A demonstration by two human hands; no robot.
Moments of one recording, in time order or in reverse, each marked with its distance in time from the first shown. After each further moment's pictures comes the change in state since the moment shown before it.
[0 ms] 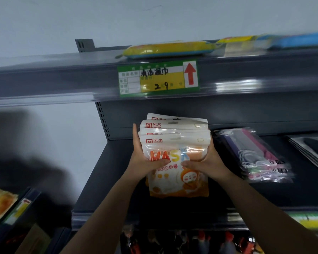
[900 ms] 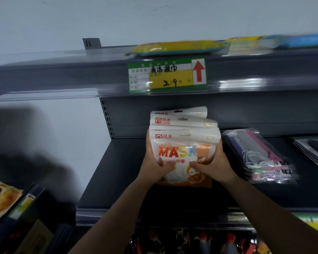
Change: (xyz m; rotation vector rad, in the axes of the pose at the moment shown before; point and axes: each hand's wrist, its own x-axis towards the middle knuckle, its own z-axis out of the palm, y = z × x) left_hand -0.006 -0.020 0.020 0.014 0.018 -0.056; right_hand -0.006 0.011 -0.006 -0.170 0.106 -0.064
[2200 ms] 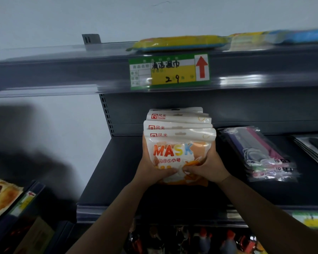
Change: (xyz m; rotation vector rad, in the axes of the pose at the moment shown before) left_hand -0.007 -0.014 -0.013 0.049 -0.007 -0.006; right_hand 0.004 0.011 0.015 -0.005 -0.070 0.091
